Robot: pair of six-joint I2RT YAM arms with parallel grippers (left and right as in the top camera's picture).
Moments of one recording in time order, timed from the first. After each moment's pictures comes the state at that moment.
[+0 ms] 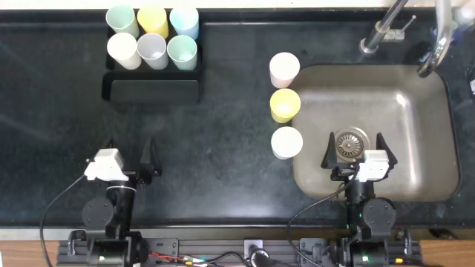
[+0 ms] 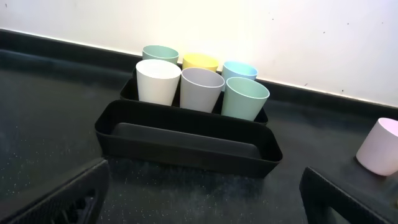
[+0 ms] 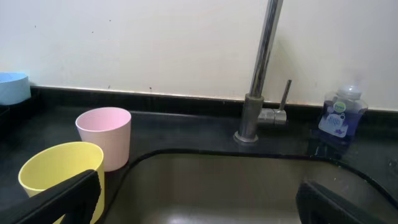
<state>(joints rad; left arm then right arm) 0.02 0.01 0.01 -0.08 0.05 -0.21 0.03 0.01 0.02 -0.01 0.05 -0.04</state>
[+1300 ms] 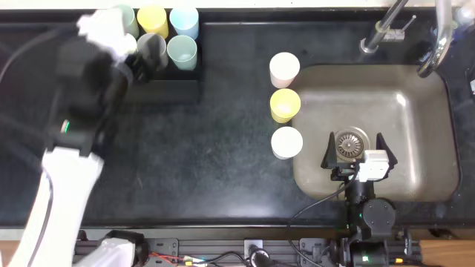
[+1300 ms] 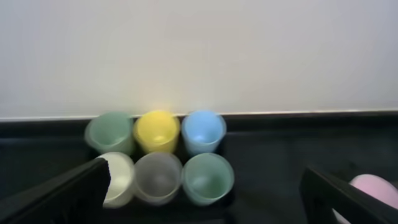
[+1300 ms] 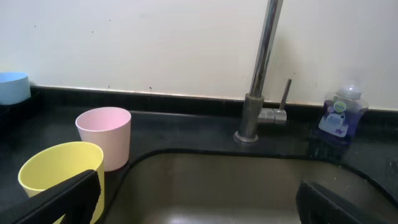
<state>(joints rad) -0.19 1.34 1.31 -0.37 -0.04 -0.11 0.03 0.01 0.02 -0.01 0.05 -0.04</state>
